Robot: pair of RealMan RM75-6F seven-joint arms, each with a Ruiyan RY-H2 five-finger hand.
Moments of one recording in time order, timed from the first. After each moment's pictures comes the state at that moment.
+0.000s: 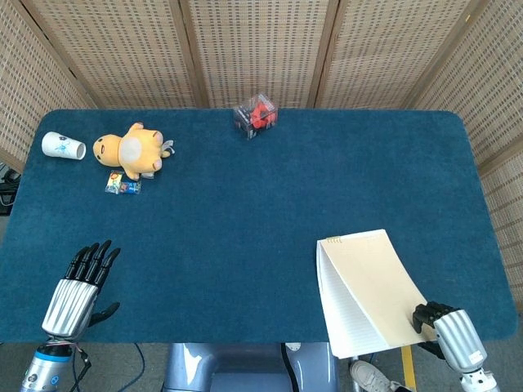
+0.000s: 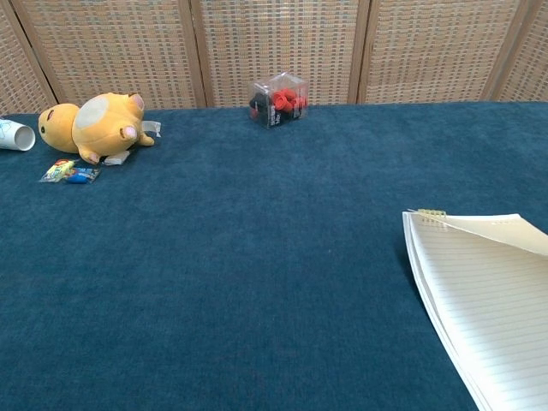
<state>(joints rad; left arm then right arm) -0.08 -1.35 0.04 -1.66 1.73 1.54 0.37 0.02 -1.52 -0.15 -0.90 -1.79 1.83 0.39</state>
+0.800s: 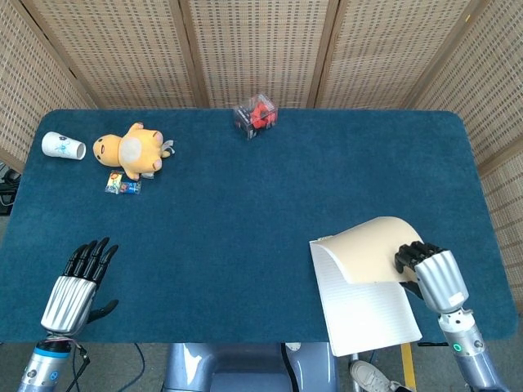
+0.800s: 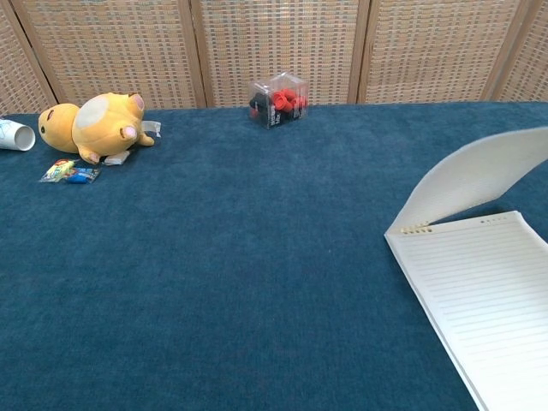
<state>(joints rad) -0.09 -1.35 0.03 -1.65 1.70 1.53 0.34 0.27 -1.41 0.07 -1.22 -1.78 1.70 0.11</state>
